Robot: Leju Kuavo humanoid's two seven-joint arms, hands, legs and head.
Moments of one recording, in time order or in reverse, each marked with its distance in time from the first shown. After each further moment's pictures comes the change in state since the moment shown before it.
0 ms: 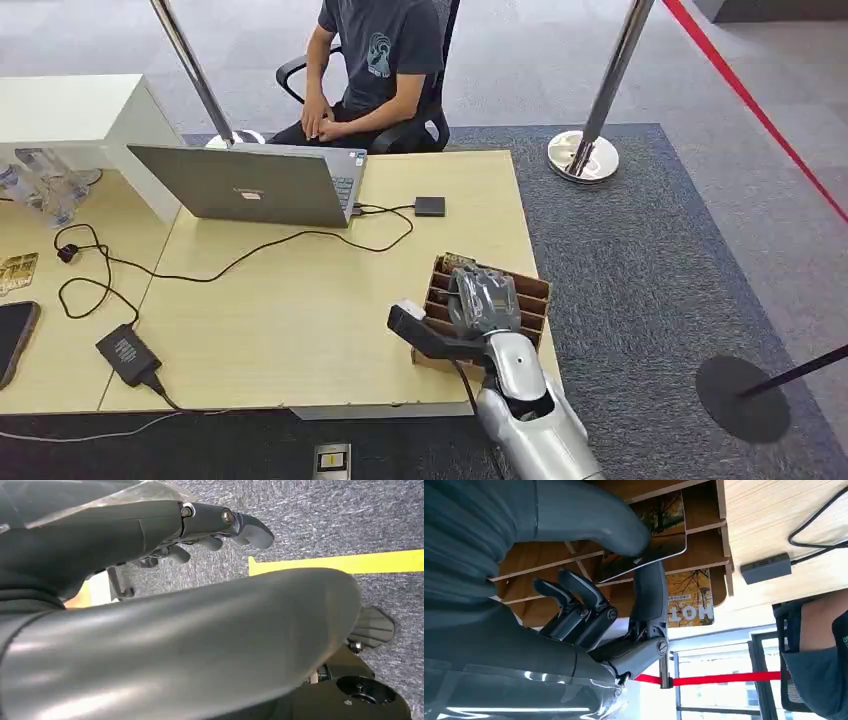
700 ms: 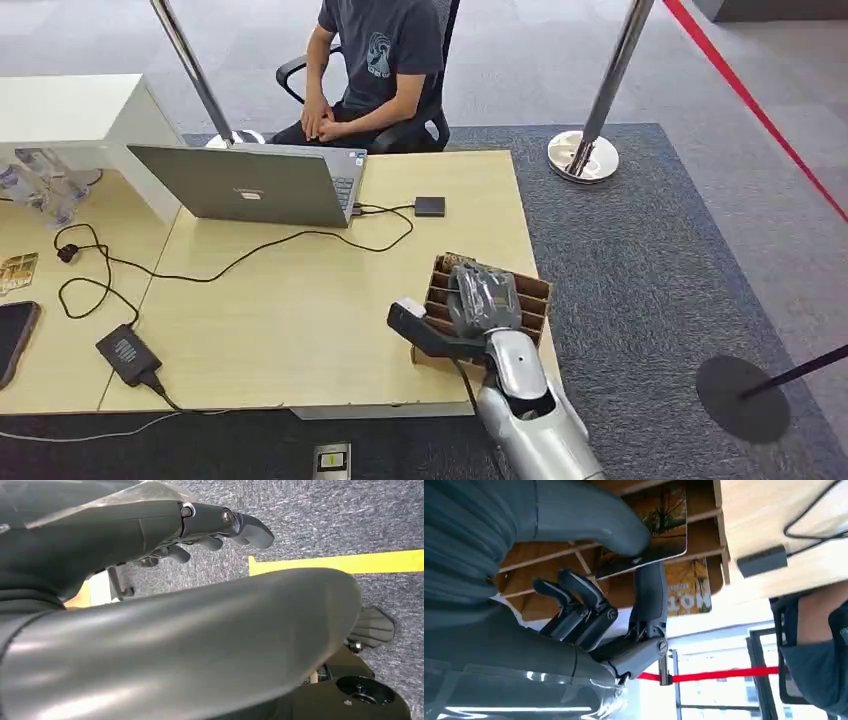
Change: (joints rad) left arm 0.000 0.000 0.000 0.000 0.007 0.000 0.000; right arm 0.002 -0.002 0.000 -0.028 -0.004 -0.003 -0.008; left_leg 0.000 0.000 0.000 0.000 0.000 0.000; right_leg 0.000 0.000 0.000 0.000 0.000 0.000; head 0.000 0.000
